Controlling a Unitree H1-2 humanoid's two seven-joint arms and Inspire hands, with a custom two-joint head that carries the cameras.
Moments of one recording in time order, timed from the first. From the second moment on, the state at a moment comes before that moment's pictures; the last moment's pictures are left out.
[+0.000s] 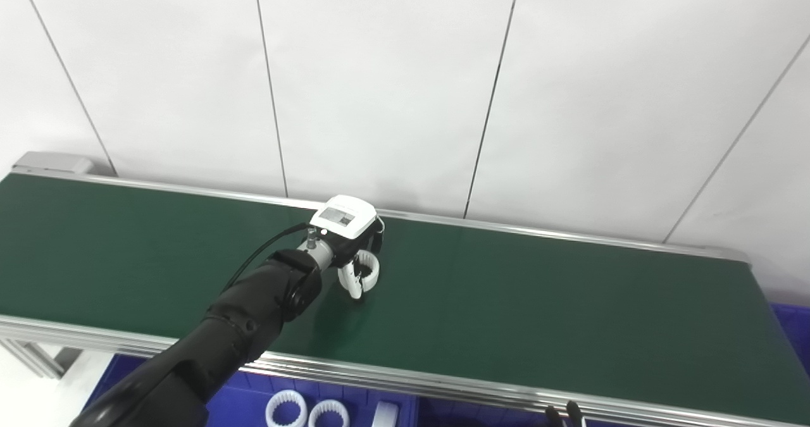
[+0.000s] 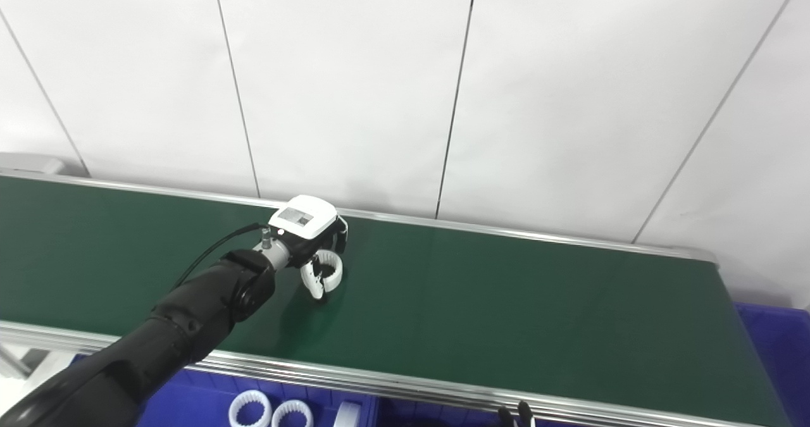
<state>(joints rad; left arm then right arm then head) -0.78 0.16 -0.66 0.92 0.90 -0.08 0.10 0.58 0.18 0.13 -0.14 -0.02 -0.27 -0.18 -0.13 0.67</state>
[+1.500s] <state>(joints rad) -0.35 0.34 -0.50 -0.26 0.94 0.06 -0.54 0.58 0.16 0.12 -0.36 0.04 -0.07 -0.17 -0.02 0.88</state>
